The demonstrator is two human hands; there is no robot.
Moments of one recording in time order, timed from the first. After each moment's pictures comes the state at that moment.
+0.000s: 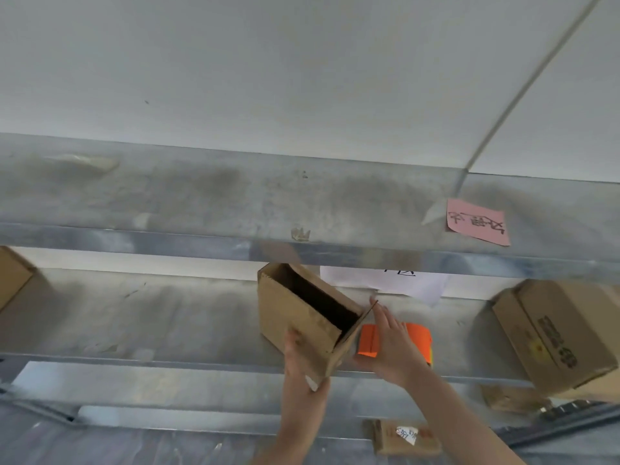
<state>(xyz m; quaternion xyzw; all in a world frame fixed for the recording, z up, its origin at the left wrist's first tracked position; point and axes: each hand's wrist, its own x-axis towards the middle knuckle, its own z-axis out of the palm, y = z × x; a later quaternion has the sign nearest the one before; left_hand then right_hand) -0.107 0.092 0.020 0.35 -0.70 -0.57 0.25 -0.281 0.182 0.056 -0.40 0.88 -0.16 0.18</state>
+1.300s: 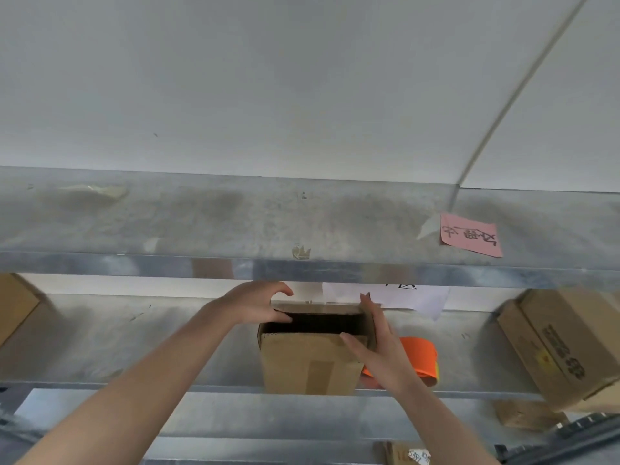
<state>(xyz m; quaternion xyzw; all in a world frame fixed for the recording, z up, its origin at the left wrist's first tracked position) -0.137 -0.090 0.139 0.23 -0.94 -0.22 -0.10 -0.249 0.160 0.087 -0.32 0.80 -0.46 0.20</state>
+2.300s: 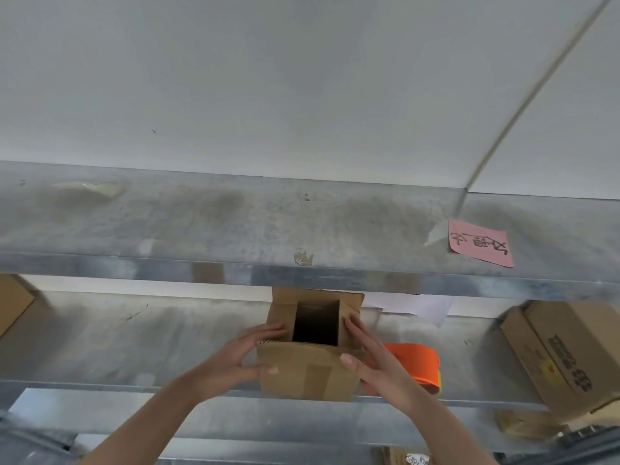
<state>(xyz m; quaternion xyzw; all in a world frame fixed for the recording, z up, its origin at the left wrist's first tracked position) -0.060 -0.069 0.074 0.13 -0.85 -0.52 -0.01 -0.258 0.167 0.074 -0.39 0.76 -0.40 0.32</state>
